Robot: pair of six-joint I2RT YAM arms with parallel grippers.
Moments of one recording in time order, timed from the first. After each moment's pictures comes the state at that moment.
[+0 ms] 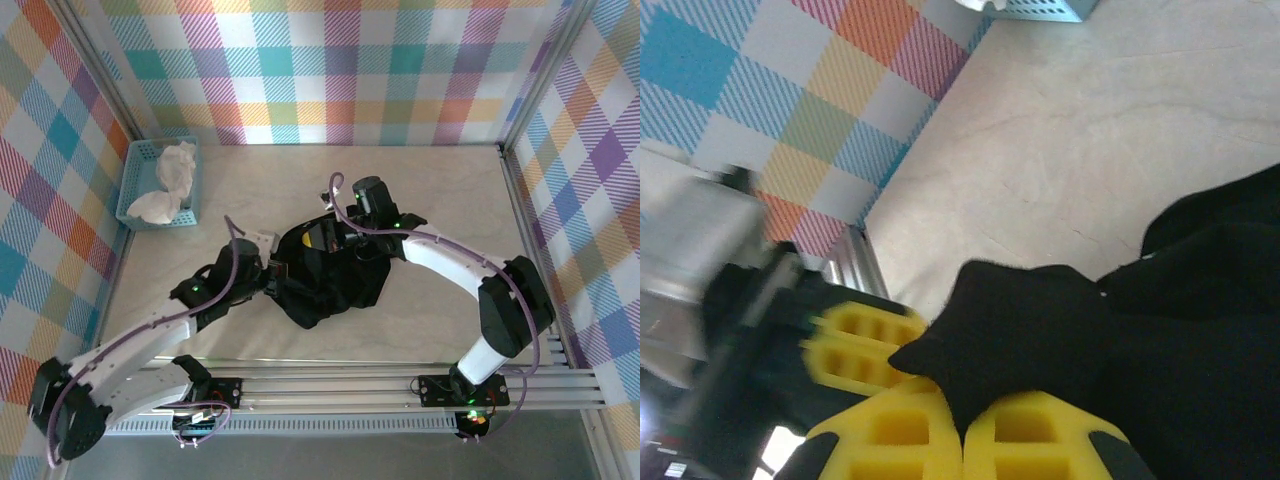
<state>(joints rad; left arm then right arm) -0.67 0.94 0.66 -0.33 0.01 -0.41 0.65 1.60 1.15 -0.15 -0.75 0.44</state>
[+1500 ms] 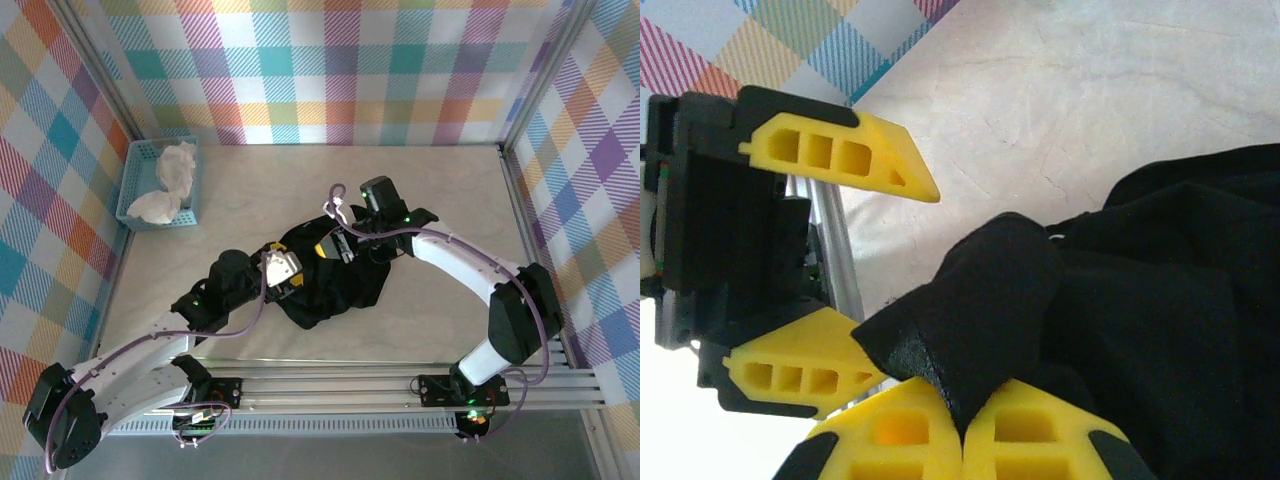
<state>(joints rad) -0.68 0.92 0.51 0.03 0.08 0.55 0.60 1.57 1.19 -0.42 -0.80 0.05</state>
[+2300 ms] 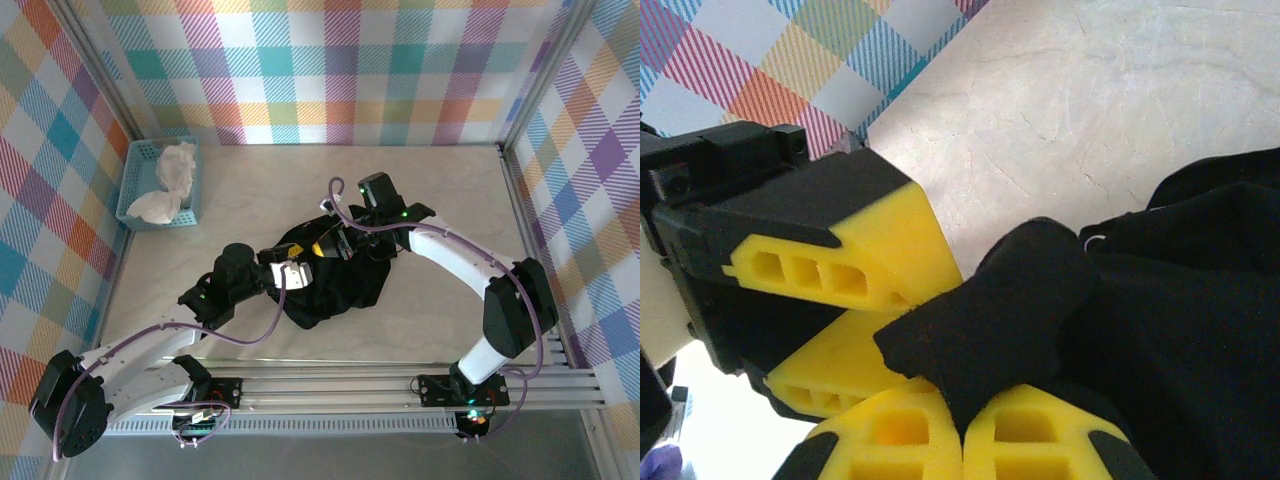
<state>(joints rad) -0.68 1.00 0.54 0.11 0.19 0.85 0.59 1.60 1.23 -0.45 -0.88 0.07</state>
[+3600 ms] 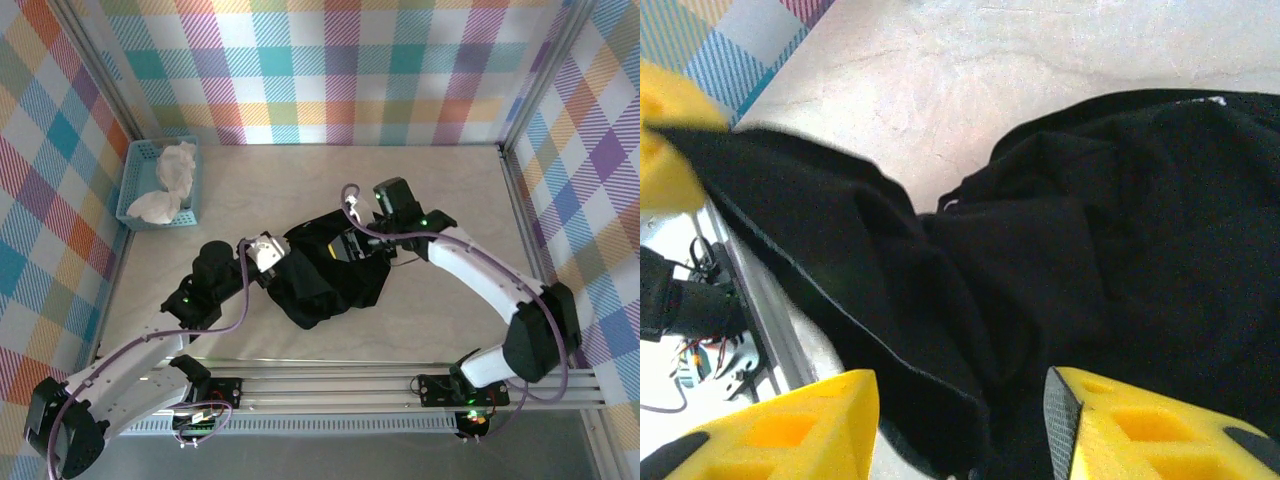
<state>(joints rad) -0.58 0.86 0.55 0.10 0.14 0.42 0.59 1.41 1.14 -0.53 -0.57 0.09</state>
